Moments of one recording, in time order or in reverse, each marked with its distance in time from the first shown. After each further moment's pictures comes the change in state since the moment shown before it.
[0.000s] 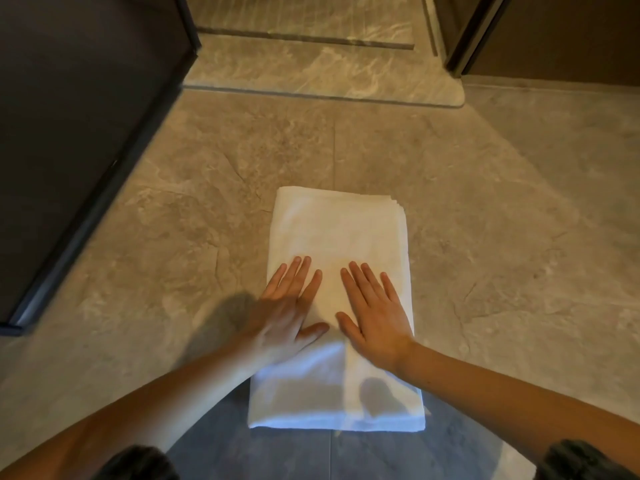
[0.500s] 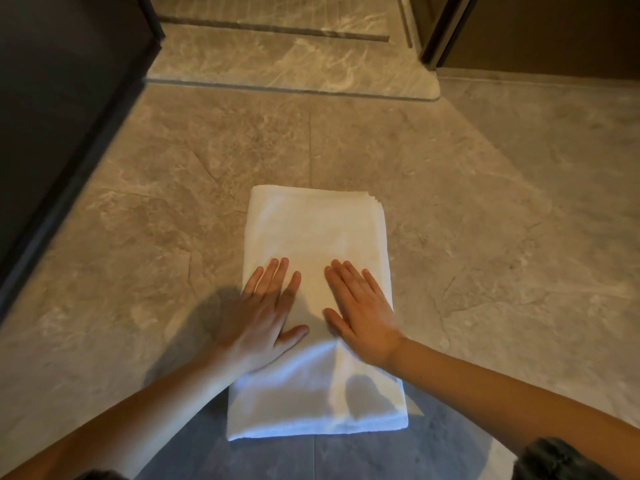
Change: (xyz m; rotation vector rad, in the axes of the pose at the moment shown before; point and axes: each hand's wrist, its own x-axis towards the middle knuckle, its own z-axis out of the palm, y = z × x) left_hand 0.002 0.000 -0.001 0.018 -0.051 0.009; right_hand -0.001 0.010 -0.011 0.137 0.040 -0.036
